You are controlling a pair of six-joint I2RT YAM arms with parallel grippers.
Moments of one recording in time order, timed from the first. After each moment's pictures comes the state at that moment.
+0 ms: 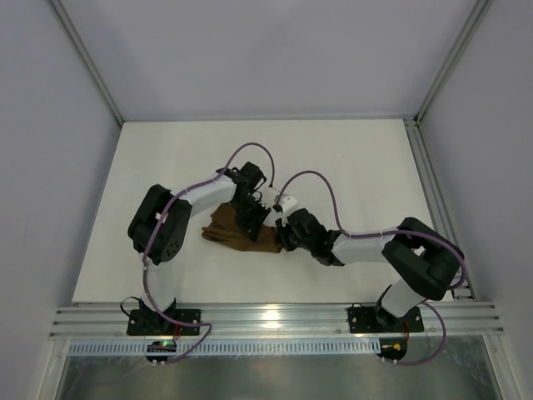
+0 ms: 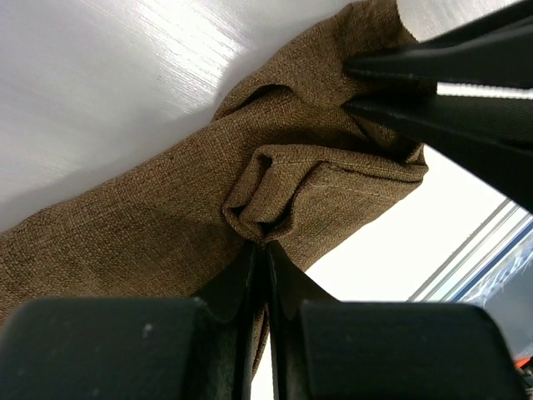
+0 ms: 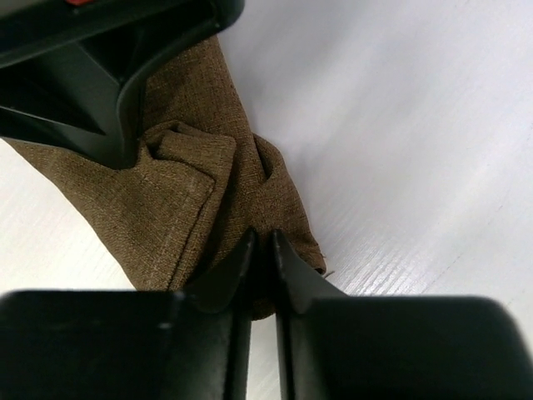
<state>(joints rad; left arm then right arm) -0.61 1.95 1.33 -0.81 0.44 0.23 0.86 1.58 0.58 0.37 0.10 0.21</state>
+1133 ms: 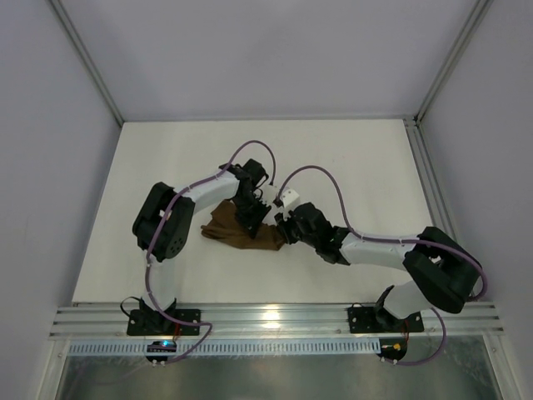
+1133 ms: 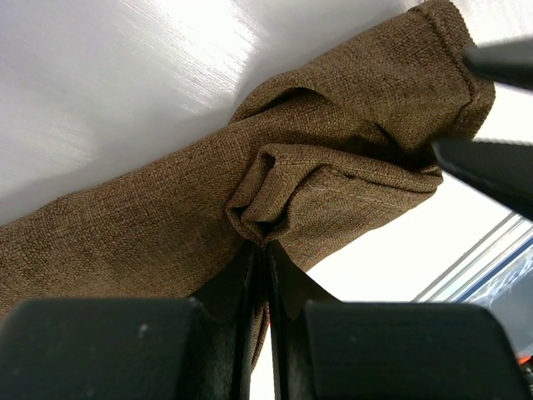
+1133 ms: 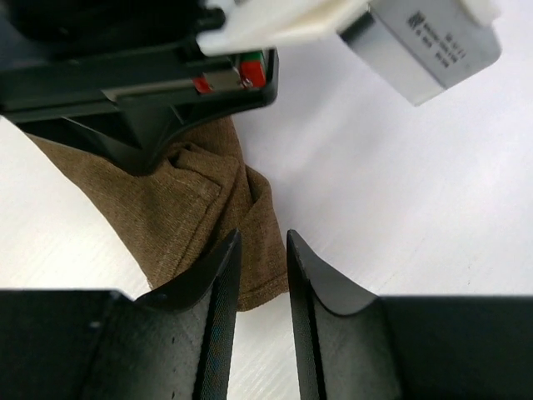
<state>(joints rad) -0.61 1.99 1.41 -0.88 0.39 0.23 0.84 1.47 0.61 0.31 0.11 0.08</state>
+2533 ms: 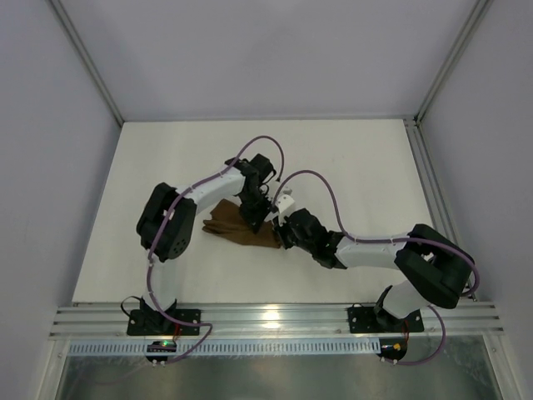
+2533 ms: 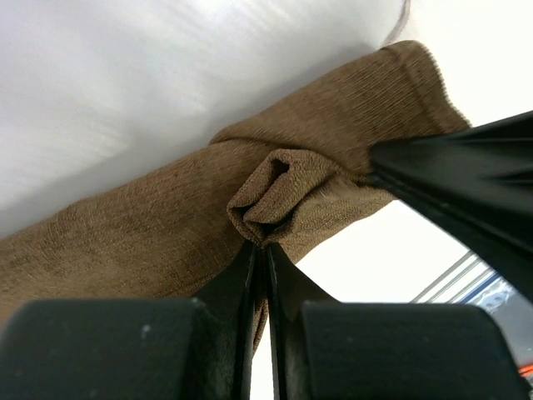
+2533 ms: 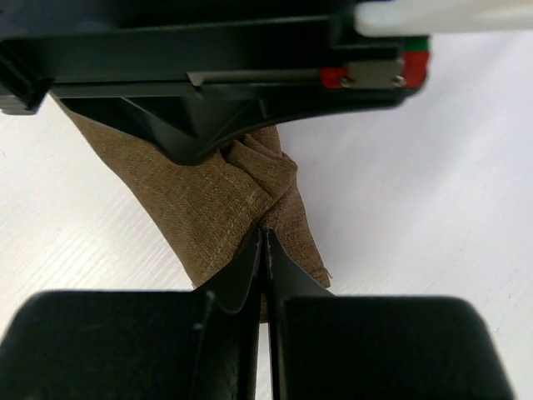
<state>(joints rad) -0.64 2.00 1.50 -0.95 0.32 0.26 0.91 1.50 0.59 0.38 0.15 0.10</state>
